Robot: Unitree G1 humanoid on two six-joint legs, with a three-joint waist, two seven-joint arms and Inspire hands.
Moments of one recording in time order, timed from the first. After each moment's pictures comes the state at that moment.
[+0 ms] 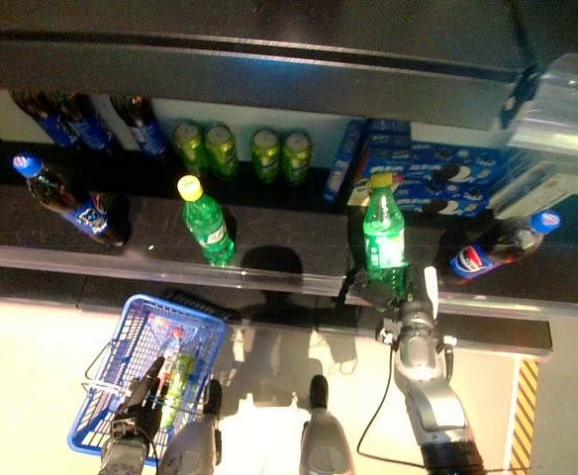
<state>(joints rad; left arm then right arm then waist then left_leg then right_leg) 0.09 0.08 0.11 0.78 -1.24 -0.18 0.05 0.02 -0.38 0.02 -0.05 0.26 0.20 -0.24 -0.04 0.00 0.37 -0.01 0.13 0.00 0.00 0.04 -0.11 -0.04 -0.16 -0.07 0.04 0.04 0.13</state>
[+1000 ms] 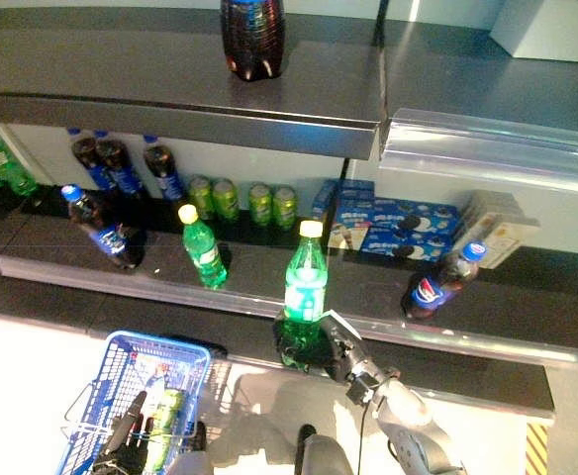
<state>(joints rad) 0.16 0.14 0.13 0.85 -1.33 -0.18 -0.08 0.15 -0.44 0.18 -0.05 0.64 0.10 0.44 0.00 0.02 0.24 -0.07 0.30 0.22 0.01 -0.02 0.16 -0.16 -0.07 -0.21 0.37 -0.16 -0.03</state>
